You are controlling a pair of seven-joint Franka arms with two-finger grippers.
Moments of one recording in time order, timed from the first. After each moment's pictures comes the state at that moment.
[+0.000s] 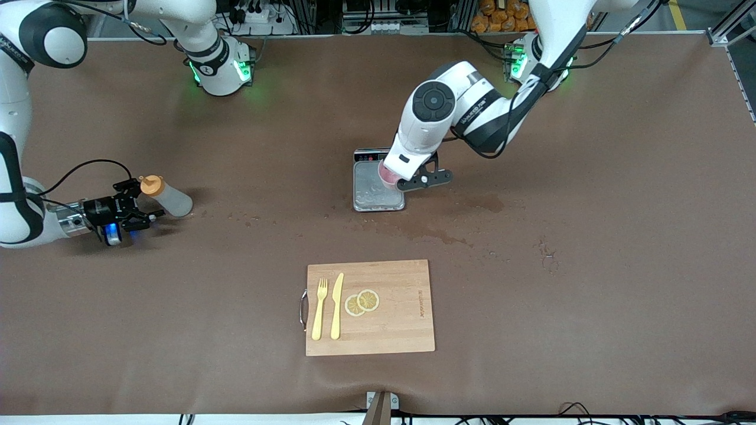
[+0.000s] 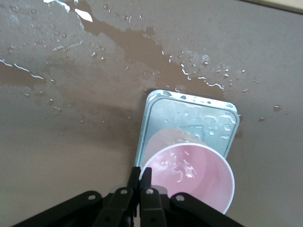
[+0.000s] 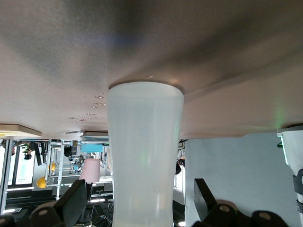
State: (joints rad) left arm -0.25 0.42 -0.61 -1.85 0.10 2.18 -1.10; right arm -0.57 0.91 0.05 -1.51 0.60 1.27 0.40
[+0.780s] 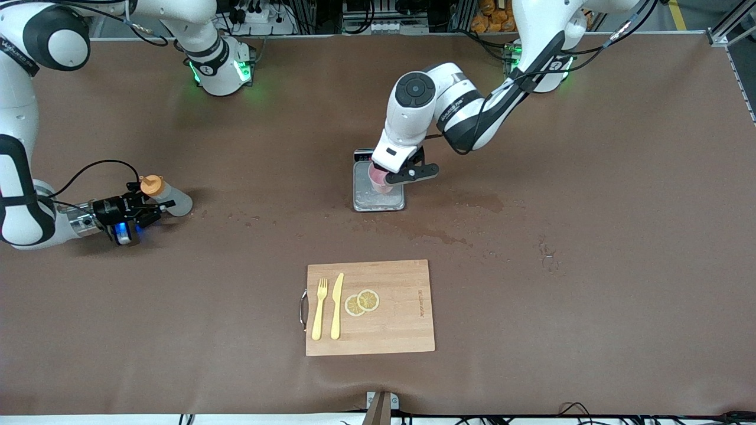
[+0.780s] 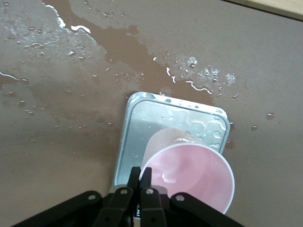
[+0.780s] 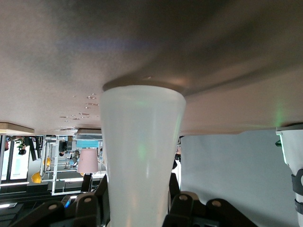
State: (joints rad) left arm -0.30 0.47 -0.61 -1.88 0.23 2.32 -1.24; right arm -0.56 0.92 0.05 -1.52 0.60 1.25 0.40
